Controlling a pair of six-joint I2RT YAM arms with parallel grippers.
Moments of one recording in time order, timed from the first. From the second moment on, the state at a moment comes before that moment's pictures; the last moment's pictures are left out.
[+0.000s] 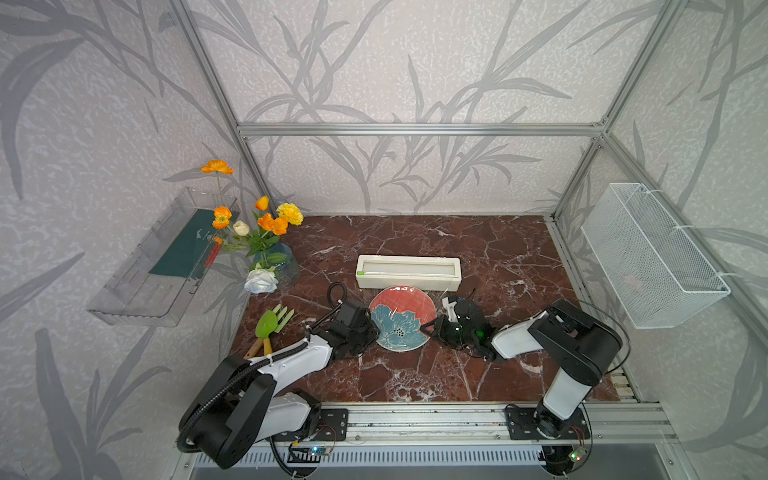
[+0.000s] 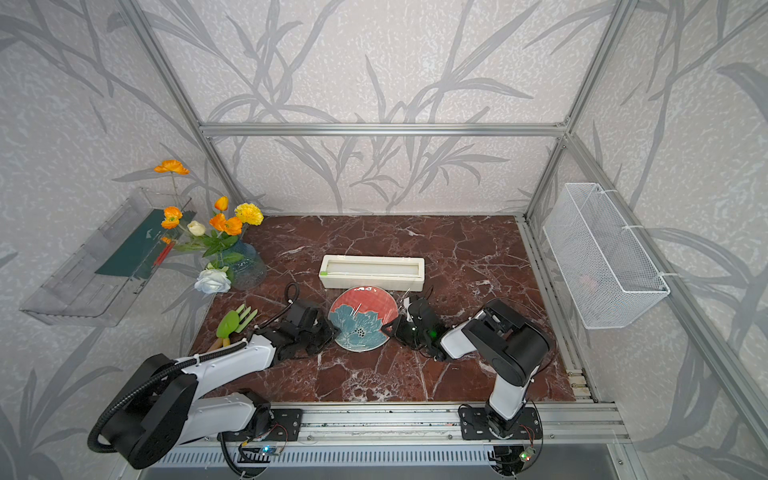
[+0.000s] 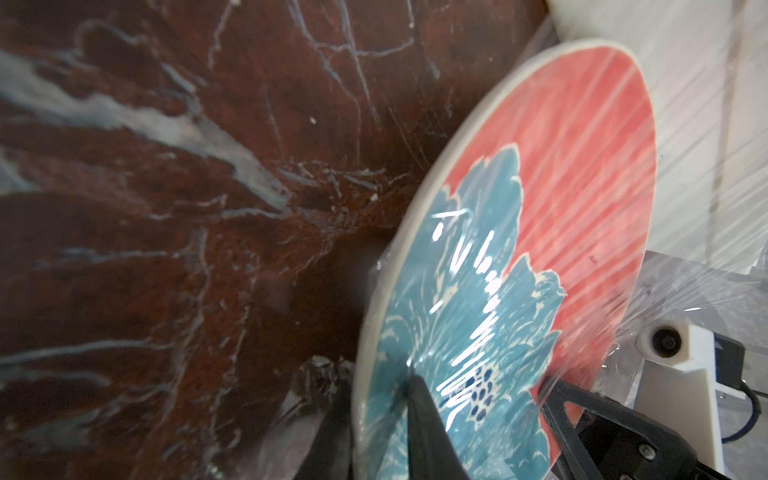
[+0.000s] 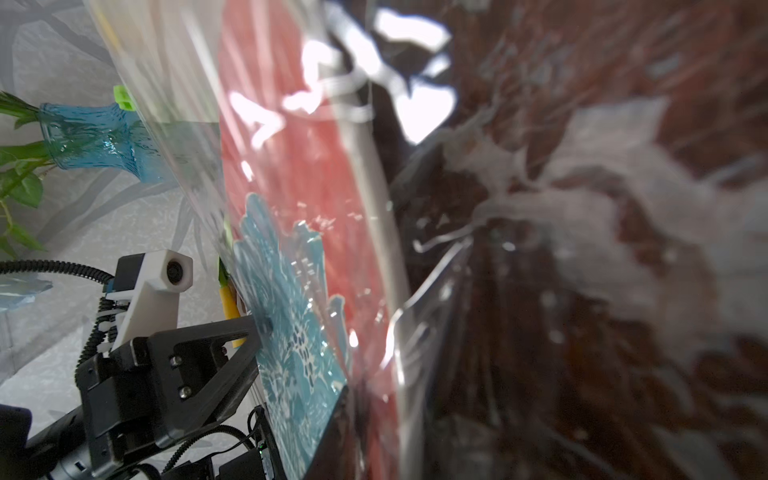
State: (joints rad) left arm -0.51 1.25 0.41 -0.10 0.15 -1.13; right arm 0.73 1.75 0.47 0.68 -0.36 1.21
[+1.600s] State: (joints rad) left arm -0.46 1.27 0.46 -0.06 0.26 -1.18; right arm 0.76 1.67 0.46 0.76 -0.24 1.40
